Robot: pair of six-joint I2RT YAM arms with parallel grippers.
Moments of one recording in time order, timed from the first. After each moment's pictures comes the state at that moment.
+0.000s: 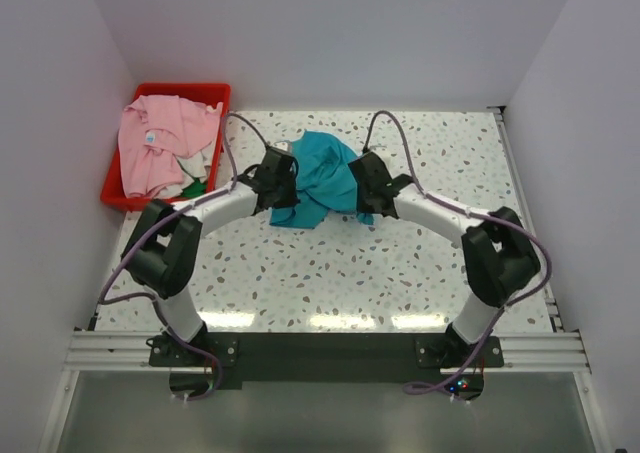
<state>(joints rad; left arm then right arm) -0.51 1.77 1.12 -0.22 -0.11 -0.56 0.60 1.74 1.18 -0.42 0.37 0.53</state>
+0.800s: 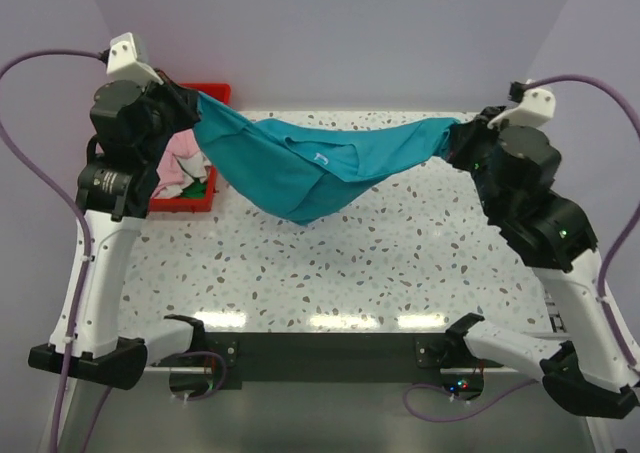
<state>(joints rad) -0.19 1.19 1.59 -0.54 -0.13 -0.43 0.58 1.06 1.58 -0.71 0.59 0.42</state>
